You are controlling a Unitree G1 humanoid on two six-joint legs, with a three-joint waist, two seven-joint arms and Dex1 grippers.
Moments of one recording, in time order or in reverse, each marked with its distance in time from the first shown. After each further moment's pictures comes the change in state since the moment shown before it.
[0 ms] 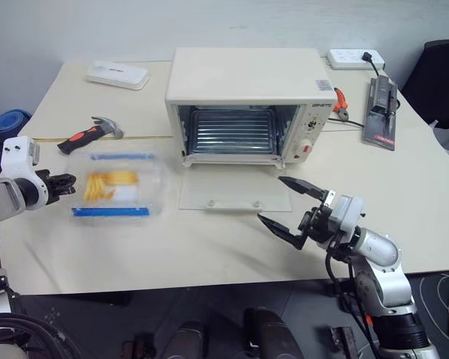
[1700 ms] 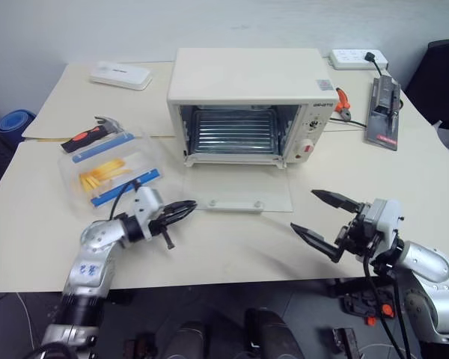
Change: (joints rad) left arm 0.432 -0.484 -0.219 -0.381 0.162 -1.063 -0.480; right arm 0.099 -0.108 -0.185 -0.186 0.155 0.319 -0.006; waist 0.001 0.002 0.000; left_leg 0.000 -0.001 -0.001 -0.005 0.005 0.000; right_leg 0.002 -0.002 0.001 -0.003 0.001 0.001
